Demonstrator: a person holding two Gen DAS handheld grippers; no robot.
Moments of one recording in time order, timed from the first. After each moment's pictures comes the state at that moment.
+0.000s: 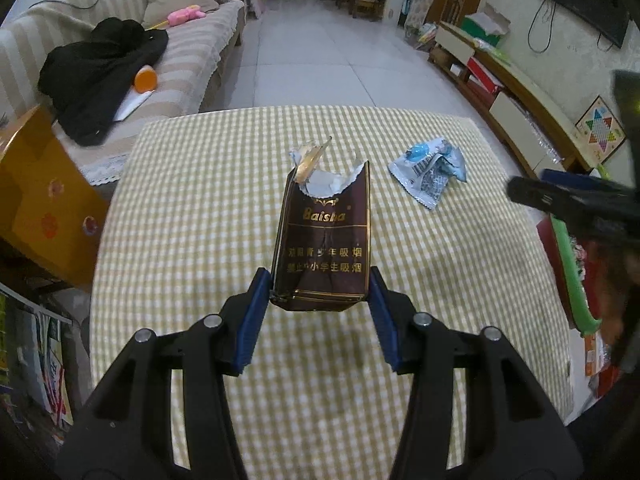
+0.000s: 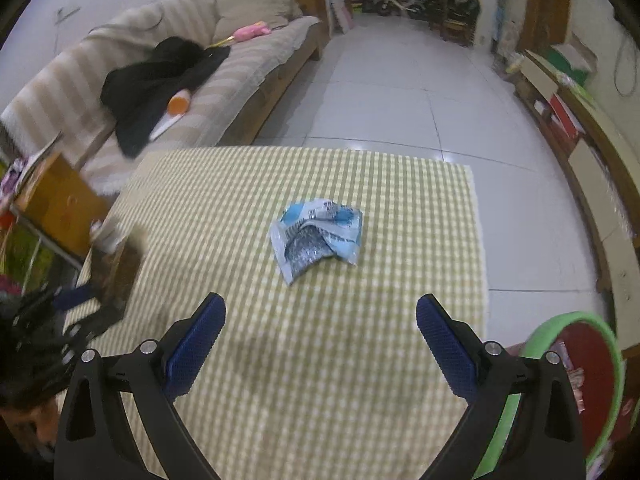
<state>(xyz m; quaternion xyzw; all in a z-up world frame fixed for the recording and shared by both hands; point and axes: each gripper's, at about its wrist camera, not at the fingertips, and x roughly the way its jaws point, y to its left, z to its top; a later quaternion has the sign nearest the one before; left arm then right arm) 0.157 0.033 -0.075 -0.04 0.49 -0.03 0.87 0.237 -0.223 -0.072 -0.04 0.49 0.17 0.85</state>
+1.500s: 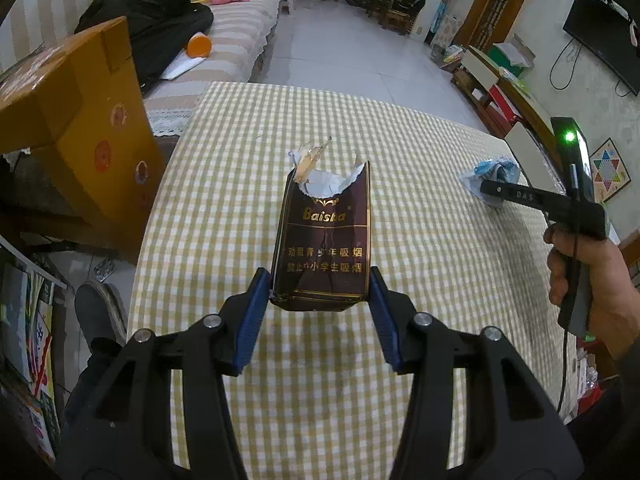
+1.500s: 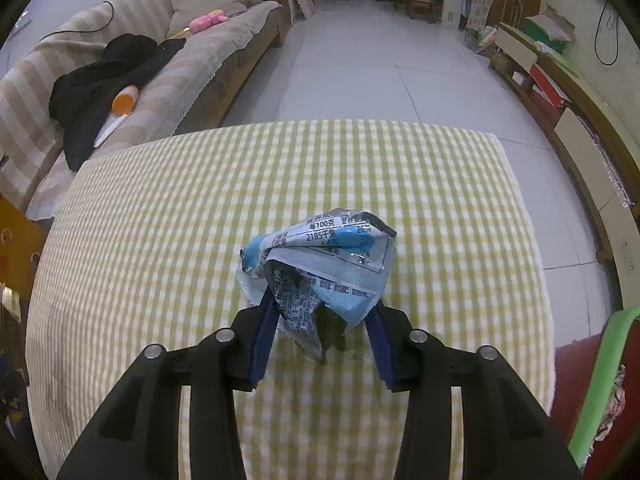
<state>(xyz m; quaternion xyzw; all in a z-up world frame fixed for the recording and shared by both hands) 0.142 0.108 -0.093 -0.10 0.48 0.00 0.87 0.294 -0.195 -0.141 -0.03 0.52 0.11 0.85</state>
